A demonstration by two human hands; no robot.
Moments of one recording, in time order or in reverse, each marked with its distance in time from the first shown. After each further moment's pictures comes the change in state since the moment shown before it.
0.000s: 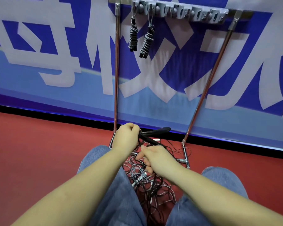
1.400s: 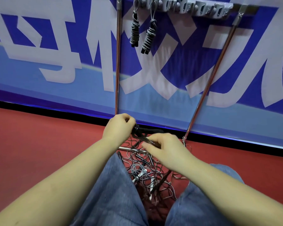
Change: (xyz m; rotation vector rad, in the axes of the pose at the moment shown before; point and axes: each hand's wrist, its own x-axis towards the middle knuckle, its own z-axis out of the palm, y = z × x) left_hand 0.007 0.007 -0.030 0.217 -0.009 0.066; right_hand -0.016 -0.019 -0.025 -0.541 0.105 -0.334
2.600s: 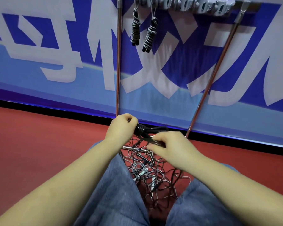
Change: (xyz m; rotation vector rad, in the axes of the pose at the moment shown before) left_hand -0.004 0.000 0.005 -0.064 -0.018 0.005; right_hand -0.004 0.001 -0.013 -0.205 -0.011 0.022
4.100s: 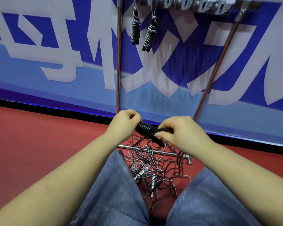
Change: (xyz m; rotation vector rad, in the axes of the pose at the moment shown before) left_hand -0.001 0.014 -0.009 -0.017 -0.082 0.074; right_hand 0.009 0.003 -0.031 -0.169 0.115 -0.055
